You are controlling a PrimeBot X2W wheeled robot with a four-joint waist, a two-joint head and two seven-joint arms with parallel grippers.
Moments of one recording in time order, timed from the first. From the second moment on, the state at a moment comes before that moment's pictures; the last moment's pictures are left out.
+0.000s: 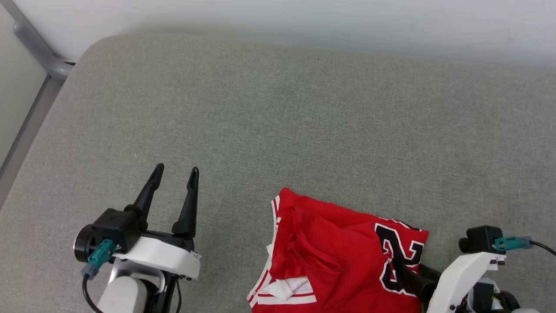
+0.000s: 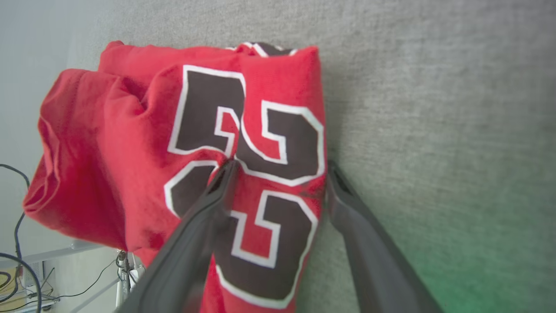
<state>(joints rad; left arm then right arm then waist) -0.16 0.21 -0.18 0.11 -0.33 -0.06 -0.26 0.00 -0.06 -0.02 0.13 0.56 0.13 0.67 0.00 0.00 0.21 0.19</state>
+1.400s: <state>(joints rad) -0.23 0.27 -0.23 -0.10 -0.21 -0.13 -0.26 -0.23 -0.27 -0.22 -0.07 0.31 0.13 0.83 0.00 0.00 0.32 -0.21</state>
